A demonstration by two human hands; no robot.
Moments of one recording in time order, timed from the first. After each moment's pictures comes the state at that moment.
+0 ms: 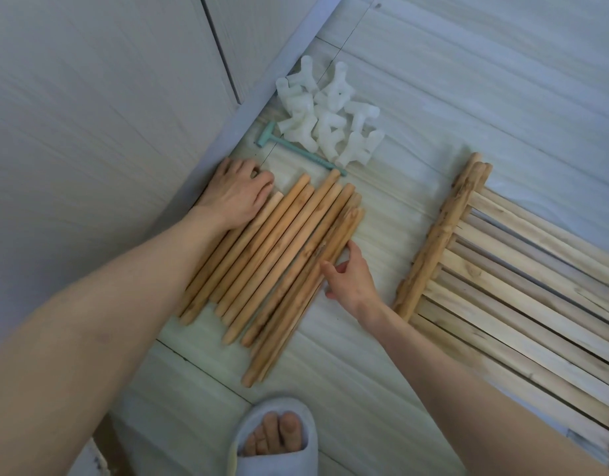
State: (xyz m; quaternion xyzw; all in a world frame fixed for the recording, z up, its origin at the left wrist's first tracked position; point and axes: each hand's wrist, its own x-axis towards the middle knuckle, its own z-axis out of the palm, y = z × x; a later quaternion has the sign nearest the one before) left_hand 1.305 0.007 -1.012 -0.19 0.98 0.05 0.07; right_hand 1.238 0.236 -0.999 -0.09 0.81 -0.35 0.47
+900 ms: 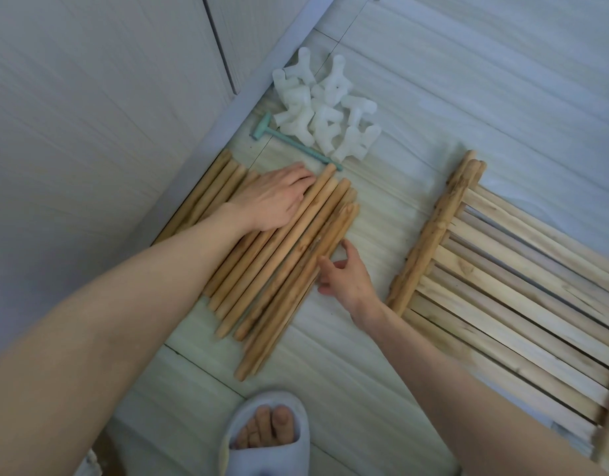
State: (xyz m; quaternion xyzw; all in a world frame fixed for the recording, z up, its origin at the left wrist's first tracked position) left_hand 1.273 0.046 -1.016 -0.09 0.98 0.18 0.08; right_hand 1.239 0.239 -0.990 -0.04 0.78 -0.38 0.49
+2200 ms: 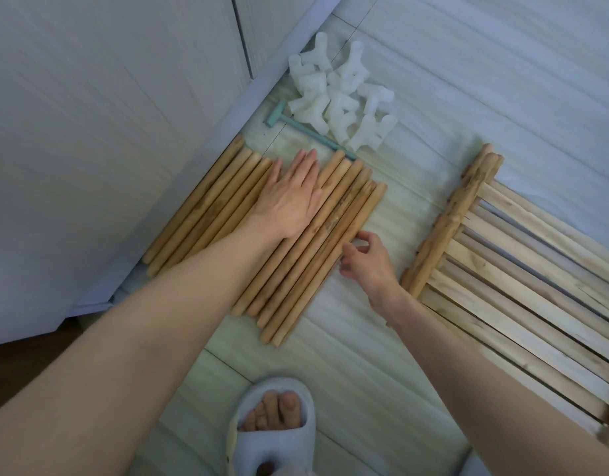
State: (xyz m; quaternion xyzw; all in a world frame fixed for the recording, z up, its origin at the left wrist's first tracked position) left_hand 1.282 0.079 -1.019 -0.22 0.96 0.13 0.10; right_hand 1.228 0.240 -0.991 0.01 0.80 -0.38 0.46
